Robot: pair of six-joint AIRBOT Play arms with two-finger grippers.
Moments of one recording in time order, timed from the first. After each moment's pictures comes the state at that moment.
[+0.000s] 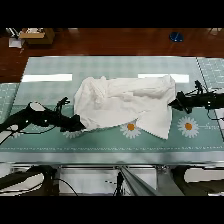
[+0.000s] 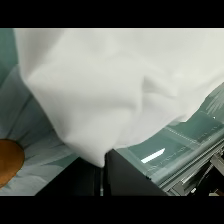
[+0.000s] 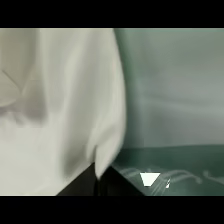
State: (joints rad) left arm -0.02 -1.34 0.58 0.74 -1.06 -1.22; right arm -0.42 -1.60 0.97 -0.81 1.09 1.24
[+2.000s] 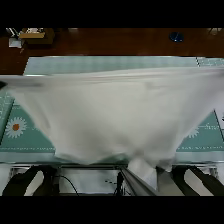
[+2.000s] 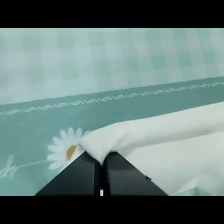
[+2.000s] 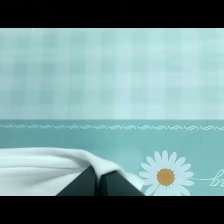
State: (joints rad) left arm 0.19 -0.76 1.39 1.14 -1.57 -1.43; right arm -0.33 -1.04 1.74 -1.27 1.74 1.46
